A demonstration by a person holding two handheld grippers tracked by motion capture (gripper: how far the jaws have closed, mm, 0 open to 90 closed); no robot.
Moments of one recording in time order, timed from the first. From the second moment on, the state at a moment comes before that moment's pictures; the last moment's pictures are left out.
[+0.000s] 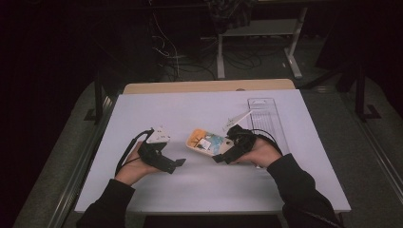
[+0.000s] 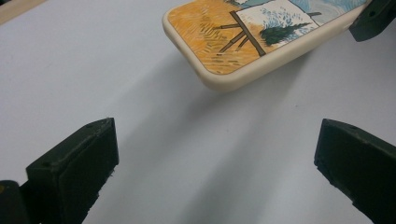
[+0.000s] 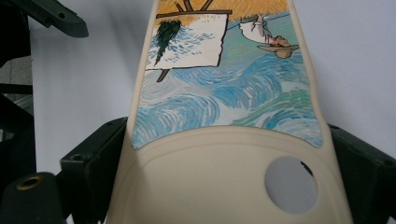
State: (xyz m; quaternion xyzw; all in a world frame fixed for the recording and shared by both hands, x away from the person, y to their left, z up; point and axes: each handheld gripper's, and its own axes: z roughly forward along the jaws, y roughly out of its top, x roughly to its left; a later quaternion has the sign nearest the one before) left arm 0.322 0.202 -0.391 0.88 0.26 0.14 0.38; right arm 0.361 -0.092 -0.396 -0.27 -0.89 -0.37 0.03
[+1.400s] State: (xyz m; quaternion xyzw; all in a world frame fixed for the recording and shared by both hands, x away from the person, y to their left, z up) left arm 0.314 0.185 -0.403 0.88 0.20 0.20 0.38; right arm 0.364 -0.092 -0.397 -0.27 -0.89 -0.37 0.03
